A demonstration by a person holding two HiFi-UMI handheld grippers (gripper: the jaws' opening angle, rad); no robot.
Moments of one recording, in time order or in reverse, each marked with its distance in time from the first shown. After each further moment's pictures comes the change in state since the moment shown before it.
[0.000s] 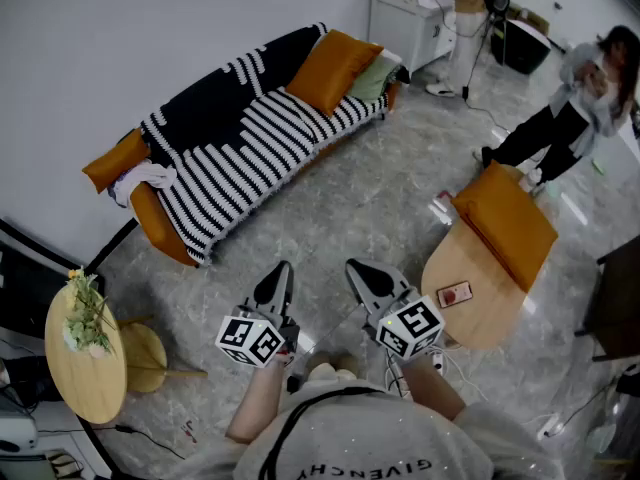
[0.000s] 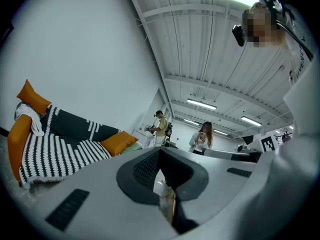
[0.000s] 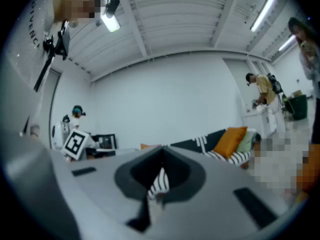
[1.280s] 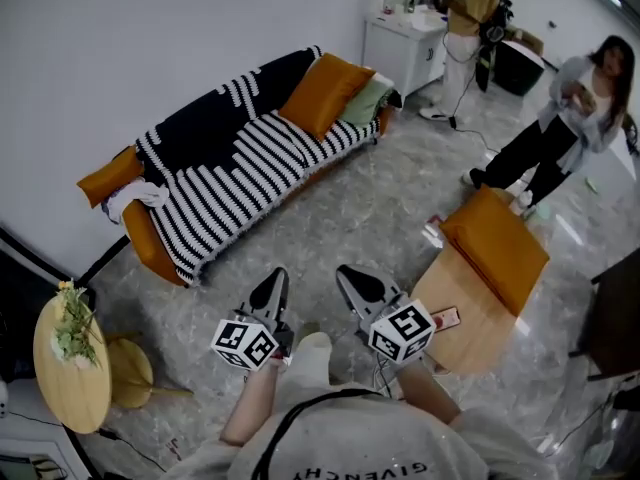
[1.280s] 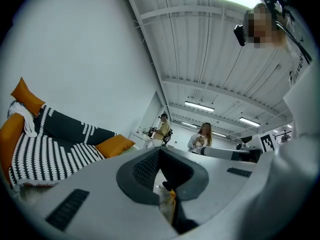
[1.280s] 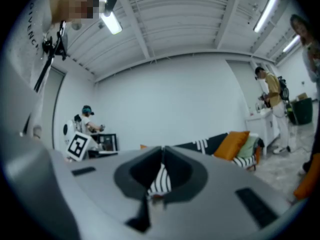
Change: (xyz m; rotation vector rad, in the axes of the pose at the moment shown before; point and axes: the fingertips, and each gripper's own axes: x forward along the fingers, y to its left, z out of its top) left arm 0.053 -0.007 -0.001 0.015 -0.054 -0.020; right arm 0.009 -0.045 0.020 -0.042 -0.015 0.050
